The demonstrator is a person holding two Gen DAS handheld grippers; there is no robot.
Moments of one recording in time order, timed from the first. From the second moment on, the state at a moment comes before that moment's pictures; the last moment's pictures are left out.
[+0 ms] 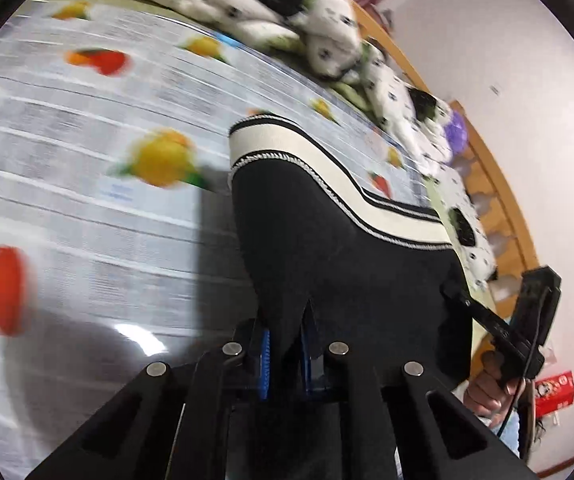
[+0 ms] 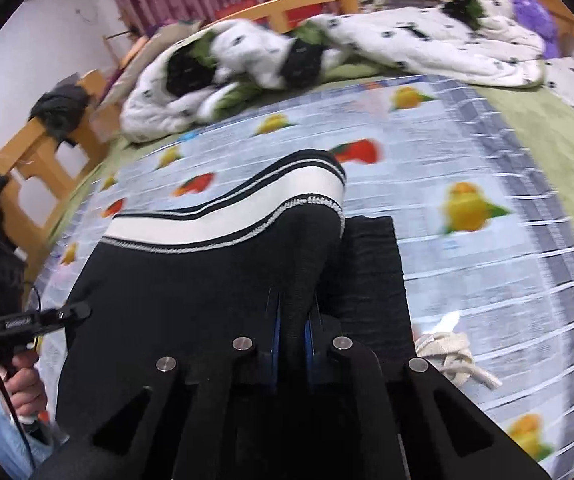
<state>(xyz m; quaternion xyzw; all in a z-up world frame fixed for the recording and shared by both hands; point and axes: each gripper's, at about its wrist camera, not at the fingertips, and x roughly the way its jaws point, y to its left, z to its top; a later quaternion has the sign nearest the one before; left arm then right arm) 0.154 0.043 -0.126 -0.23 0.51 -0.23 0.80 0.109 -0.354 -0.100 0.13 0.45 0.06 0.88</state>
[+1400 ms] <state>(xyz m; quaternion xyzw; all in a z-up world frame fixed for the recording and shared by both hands) 0.122 0.099 -0.114 -0.03 0.48 -0.11 0.87 0.165 -0.265 -0.125 0.12 0.45 0.09 0.88</state>
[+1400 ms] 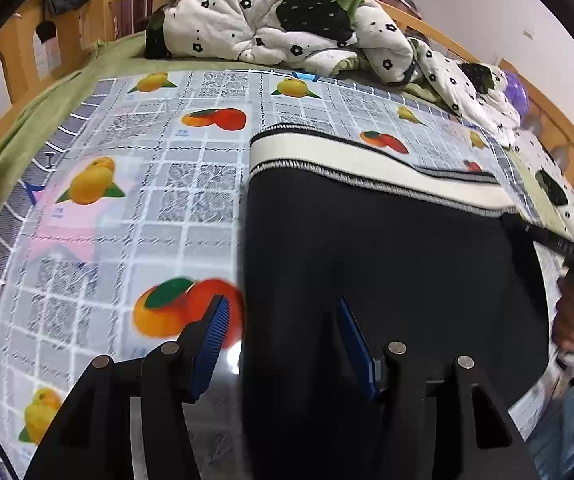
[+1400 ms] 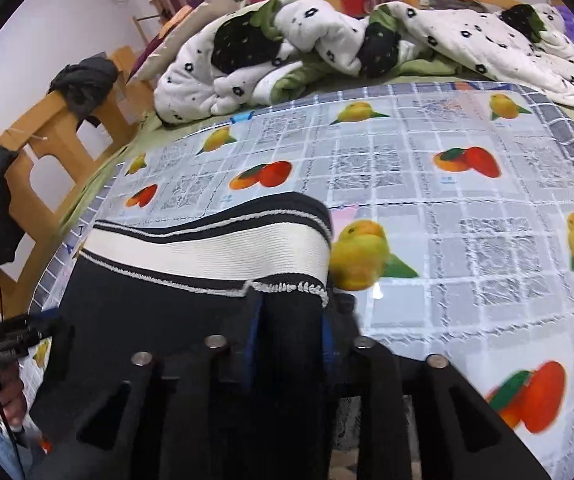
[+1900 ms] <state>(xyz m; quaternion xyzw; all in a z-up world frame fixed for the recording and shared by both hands) -0.015 0.122 -0.130 0.04 0.45 -0.25 0.86 0.062 -0.258 -0.114 0.07 0.48 0.09 0.87</state>
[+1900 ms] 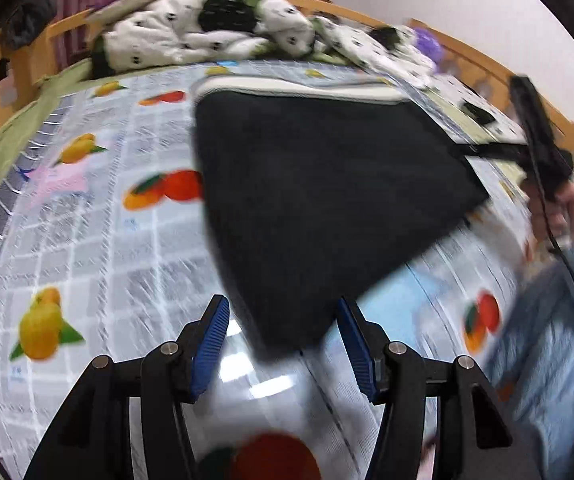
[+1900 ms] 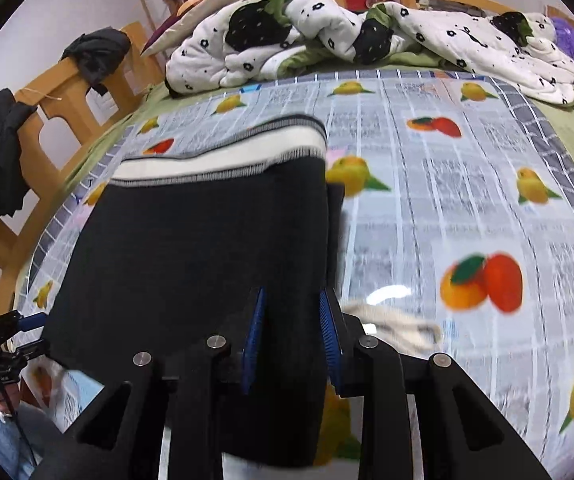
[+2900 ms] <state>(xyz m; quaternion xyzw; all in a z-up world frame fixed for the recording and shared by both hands) -0.035 0.125 -0.098 -0.01 0.36 -0.10 0.93 0.010 -0.241 -0.093 0.02 0.41 0.11 0.90</state>
